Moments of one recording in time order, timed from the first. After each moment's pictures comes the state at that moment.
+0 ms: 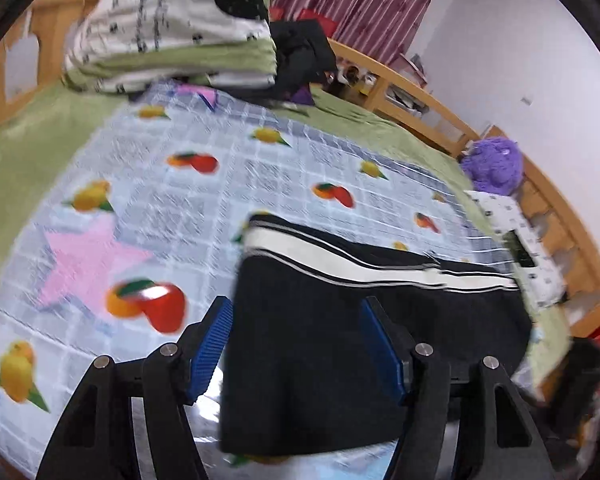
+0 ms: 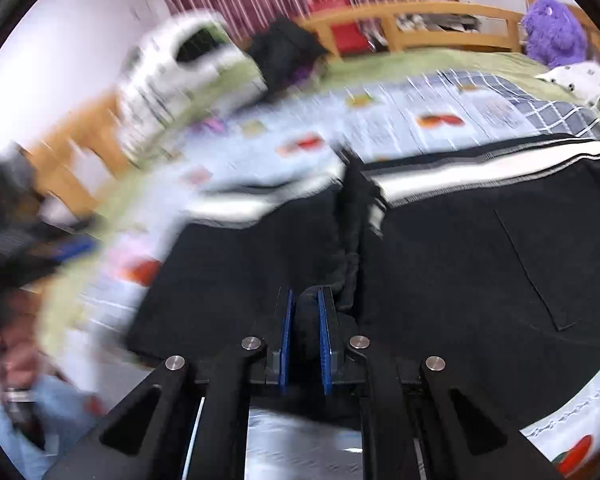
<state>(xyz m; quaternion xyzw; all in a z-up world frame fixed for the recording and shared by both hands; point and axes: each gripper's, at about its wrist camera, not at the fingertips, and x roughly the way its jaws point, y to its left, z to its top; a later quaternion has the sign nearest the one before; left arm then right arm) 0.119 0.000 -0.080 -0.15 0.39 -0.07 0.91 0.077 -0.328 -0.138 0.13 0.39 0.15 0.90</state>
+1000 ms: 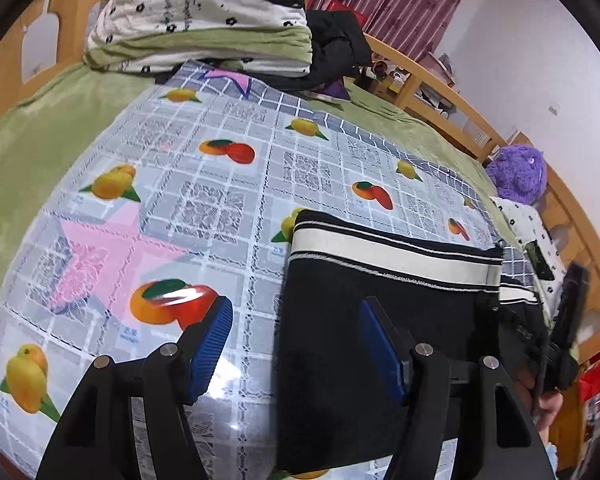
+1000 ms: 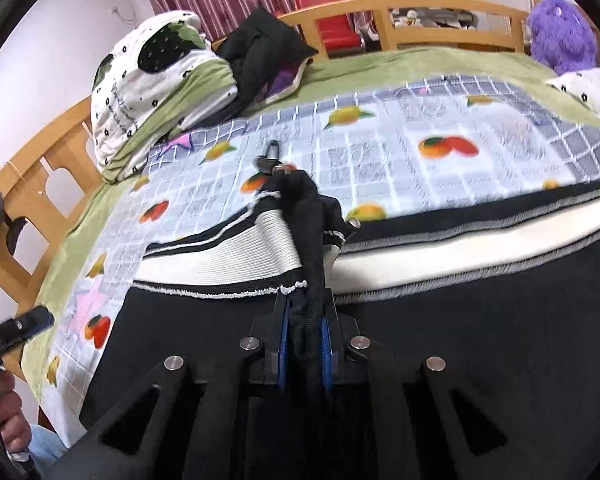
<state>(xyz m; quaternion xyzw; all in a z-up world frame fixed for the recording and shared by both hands) 0.141 0.032 -0.099 -0.18 0.42 -0.05 0.89 0.211 -0.331 -0.148 0.10 0.41 0.10 0.90</state>
